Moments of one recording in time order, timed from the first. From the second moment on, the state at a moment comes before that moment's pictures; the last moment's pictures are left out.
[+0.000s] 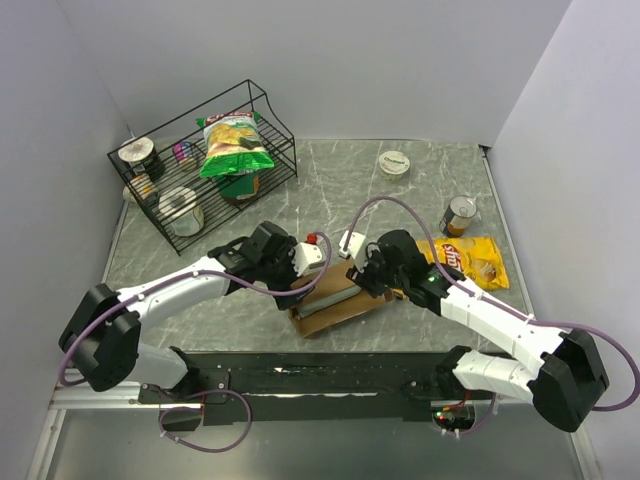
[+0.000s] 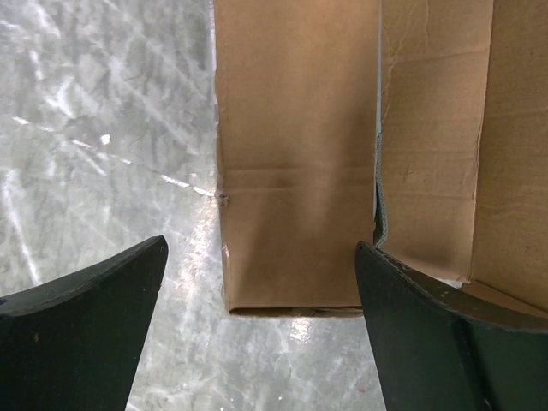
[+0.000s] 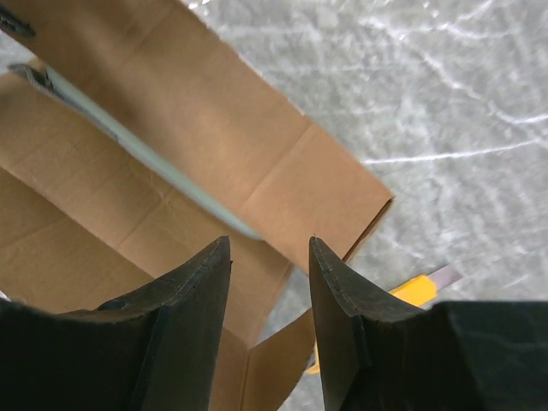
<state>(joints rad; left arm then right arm) -0.74 1.36 0.86 -0.37 0.28 0.38 0.68 1.08 0.70 -0.33 -0.15 -0.39</state>
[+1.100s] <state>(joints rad) -0.69 1.57 1.01 -0.57 0.42 0.39 0.67 0.99 0.63 -0.39 -0.22 -0.41</state>
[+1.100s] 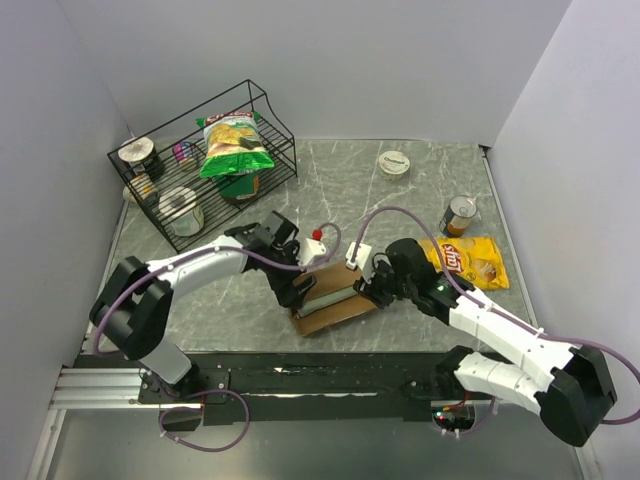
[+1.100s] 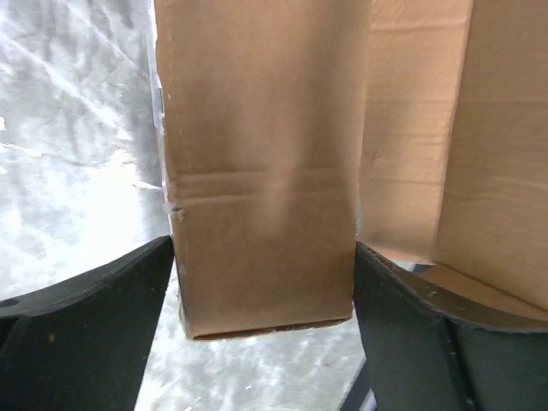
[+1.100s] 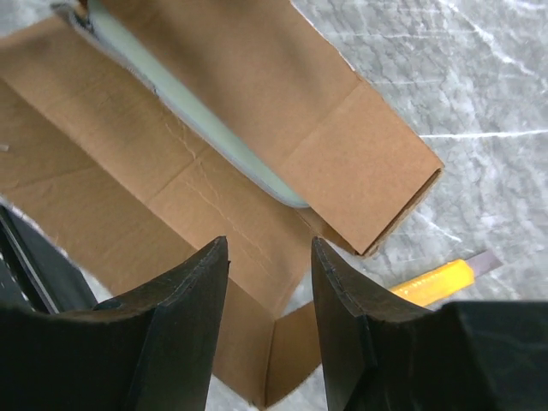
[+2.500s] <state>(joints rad) -0.45 2.05 1.34 -0.98 1.08 0.49 0.82 1.18 0.57 -0.15 -0.28 -1.07</state>
